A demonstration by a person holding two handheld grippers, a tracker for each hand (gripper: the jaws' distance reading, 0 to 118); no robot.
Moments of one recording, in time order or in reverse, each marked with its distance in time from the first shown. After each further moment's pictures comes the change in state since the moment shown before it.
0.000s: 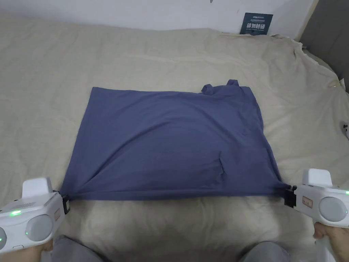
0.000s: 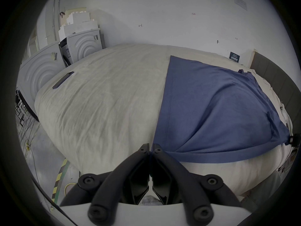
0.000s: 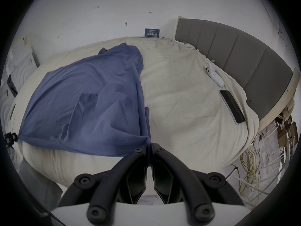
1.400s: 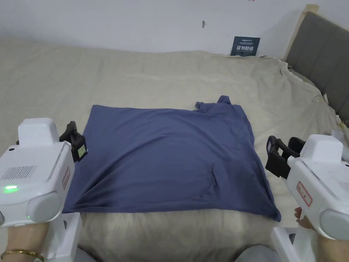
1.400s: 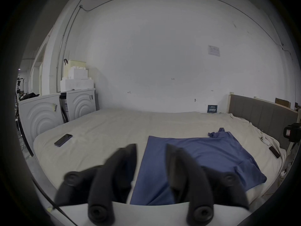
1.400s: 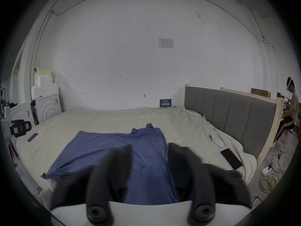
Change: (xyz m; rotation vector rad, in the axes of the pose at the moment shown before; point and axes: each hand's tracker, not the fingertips) left arm 0.047 0.064 0.130 0.589 -0.114 -0.042; right arm -0.047 0.017 0.145 0.659 0.146 -0.037
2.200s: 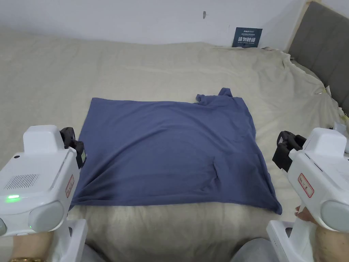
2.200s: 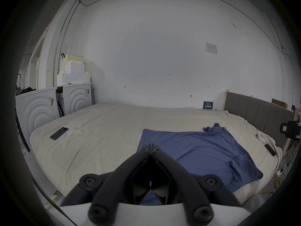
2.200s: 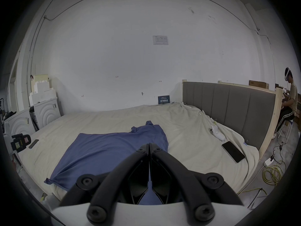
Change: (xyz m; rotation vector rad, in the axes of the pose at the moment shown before) left arm 0.002 -0.016 0.009 -0.038 -0.041 0.012; right arm 0.012 -0.004 -0.014 -0.027 0.009 -0.057
